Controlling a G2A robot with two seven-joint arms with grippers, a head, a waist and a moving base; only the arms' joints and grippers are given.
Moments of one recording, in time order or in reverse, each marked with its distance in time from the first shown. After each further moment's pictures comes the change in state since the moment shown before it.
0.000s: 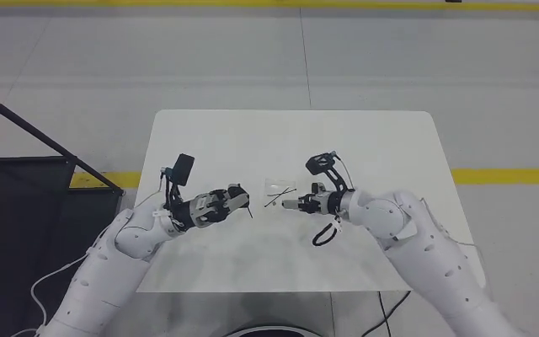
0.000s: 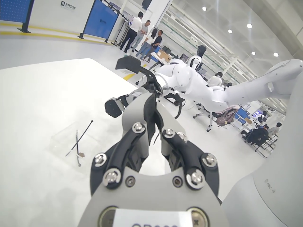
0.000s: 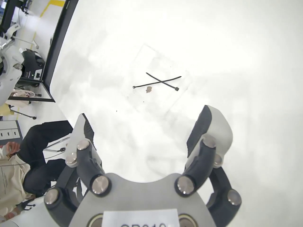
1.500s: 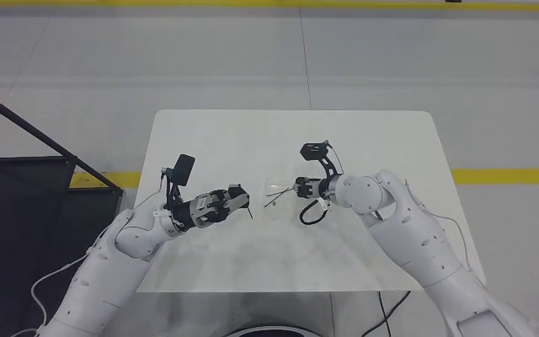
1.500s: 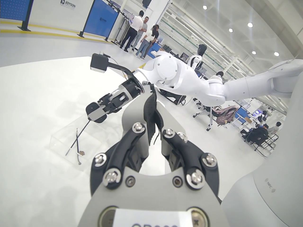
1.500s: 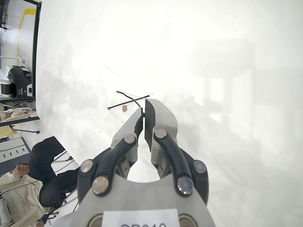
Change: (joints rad) left arm 0.000 0.000 0.000 0.000 0.000 0.000 0.000; right arm 0.157 -0.102 -0.093 0.240 0.019 0.078 0.027
